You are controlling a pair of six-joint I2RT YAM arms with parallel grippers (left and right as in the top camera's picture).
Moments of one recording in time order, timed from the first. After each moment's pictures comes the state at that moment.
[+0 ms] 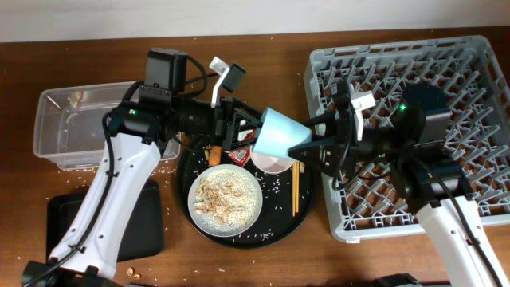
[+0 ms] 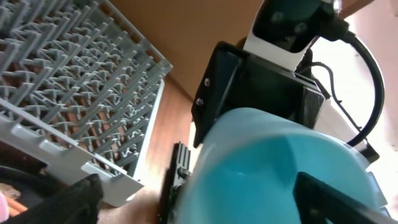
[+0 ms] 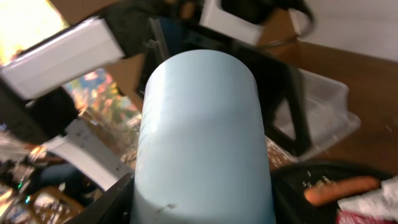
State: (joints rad) left arm -0.26 1.56 1.46 -0.71 1.34 -0.07; right arm 0.13 1.16 1.05 -0.26 -1.28 0.16
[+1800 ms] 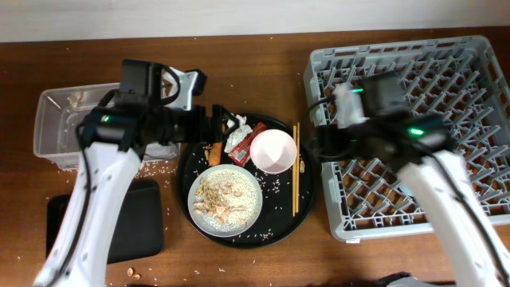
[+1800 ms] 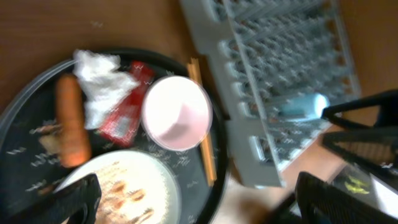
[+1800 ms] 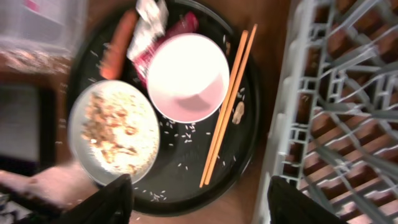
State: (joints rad) left arm -0.17 1.47 1.46 -0.98 0.58 -0.18; right arm 0.32 1.44 1.41 -1.10 -0.22 0.21
